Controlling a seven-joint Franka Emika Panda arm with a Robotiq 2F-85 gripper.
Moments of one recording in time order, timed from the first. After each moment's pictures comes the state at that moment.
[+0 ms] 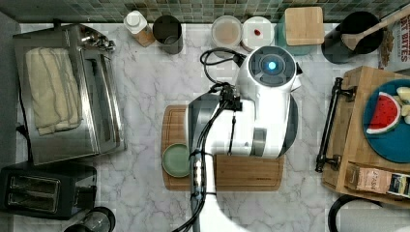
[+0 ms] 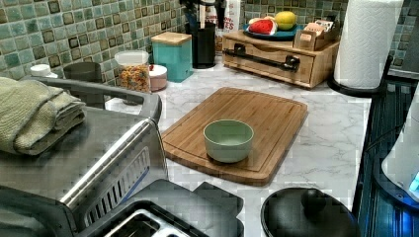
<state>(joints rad) -0.07 0.13 -0.04 -1.88 -0.05 0.29 -0.55</state>
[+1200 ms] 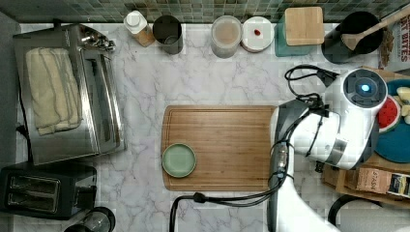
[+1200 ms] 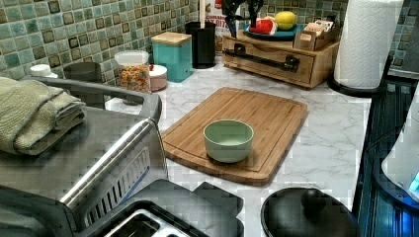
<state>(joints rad) -0.28 0.23 -0.15 -1.91 -0.20 0.55 -0.75</state>
